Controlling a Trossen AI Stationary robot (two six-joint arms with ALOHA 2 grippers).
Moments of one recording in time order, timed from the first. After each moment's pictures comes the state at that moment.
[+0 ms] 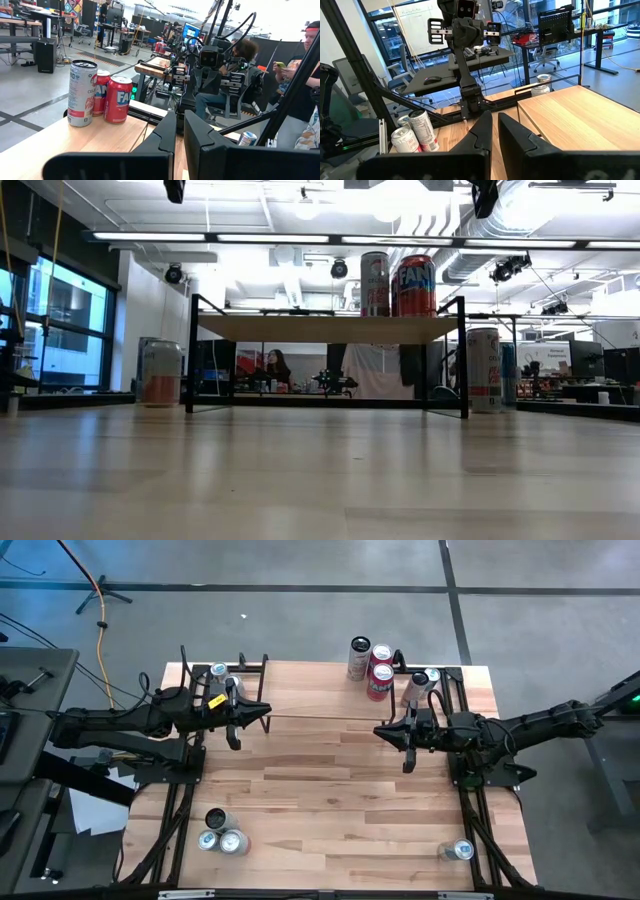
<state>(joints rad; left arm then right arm) 0.02 0.74 0.73 0.05 -0.20 -0.23 0.18 0.85 0.63 0.21 0.33 0.21</state>
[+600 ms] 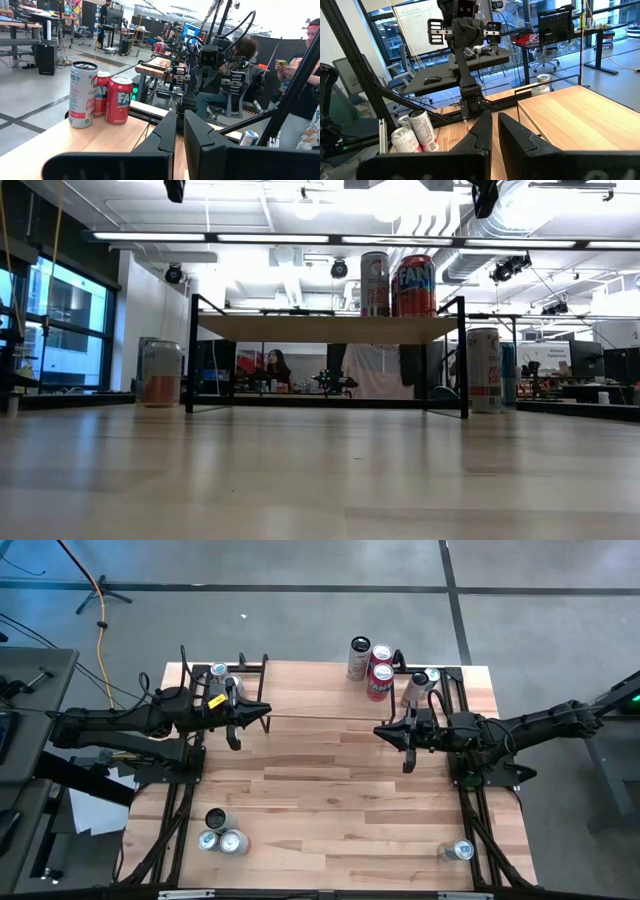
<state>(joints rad) 0.02 0.74 0.73 0.05 -0.20 -0.21 0.18 0.85 0.63 0.21 0.33 0.21</state>
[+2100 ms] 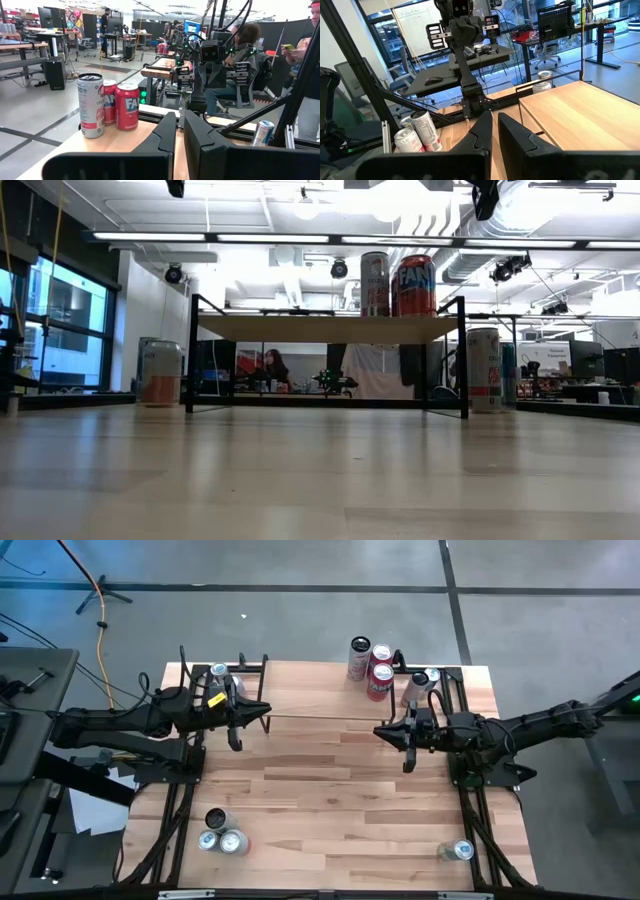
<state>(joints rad) 0.02 0.74 0.73 0.05 -0.21 -0.08 0.18 0.85 0.63 0.20 0.33 0.25</state>
